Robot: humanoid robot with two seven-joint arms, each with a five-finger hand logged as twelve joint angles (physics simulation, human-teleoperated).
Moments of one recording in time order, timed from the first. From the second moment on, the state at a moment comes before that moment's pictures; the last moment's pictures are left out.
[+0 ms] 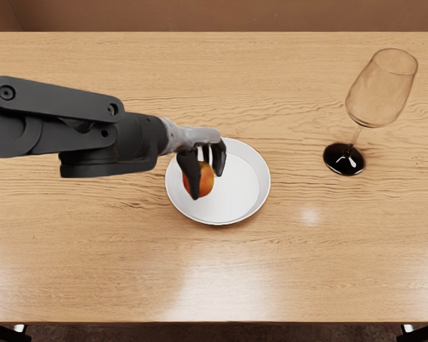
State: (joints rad) left arm -1.79 0.35 0.47 -1.58 0.45 0.09 0.32; right arm -0.04 0.00 0.02 0.18 -0.07 -0.05 -0.06
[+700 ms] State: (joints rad) left arm -1.58 0.77 0.20 -1.55 0.29 -0.10 0.32; right arm -0.04 0.00 0.02 0.18 -0.07 -0.05 -0.06
